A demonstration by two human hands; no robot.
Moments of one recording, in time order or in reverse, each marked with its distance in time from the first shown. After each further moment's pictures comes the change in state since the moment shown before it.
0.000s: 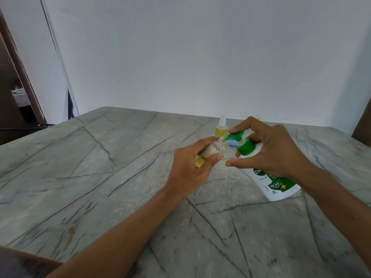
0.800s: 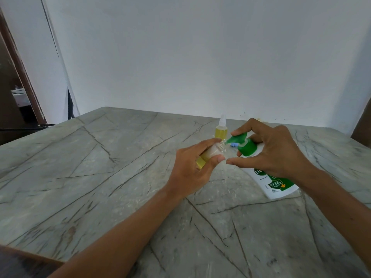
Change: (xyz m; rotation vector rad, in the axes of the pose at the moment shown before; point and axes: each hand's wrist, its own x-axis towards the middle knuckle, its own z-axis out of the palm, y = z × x) left_hand 0.001 -0.001 0.000 0.038 -0.015 0.105; right_hand -0.002 0.003 0.001 -0.017 0.028 -0.033
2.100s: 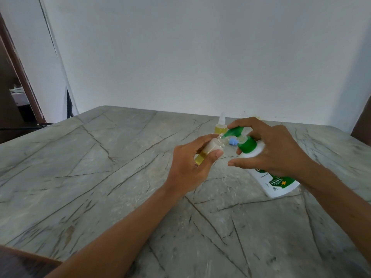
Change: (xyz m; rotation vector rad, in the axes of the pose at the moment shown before) left_hand 0.001 0.000 0.002 -0.060 0.017 -0.109; right_hand 0.001 0.006 -0.003 -0.026 -0.049 -0.071
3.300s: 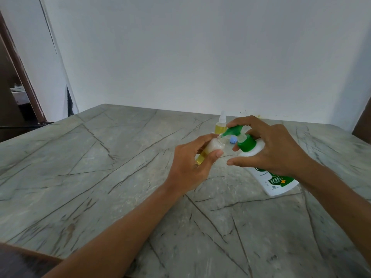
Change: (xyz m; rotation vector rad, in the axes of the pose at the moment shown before) left_hand -0.001 -0.001 -0.001 -0.001 -0.001 0.060; right_hand 0.002 -0.006 0.002 0.020 -0.020 0.031
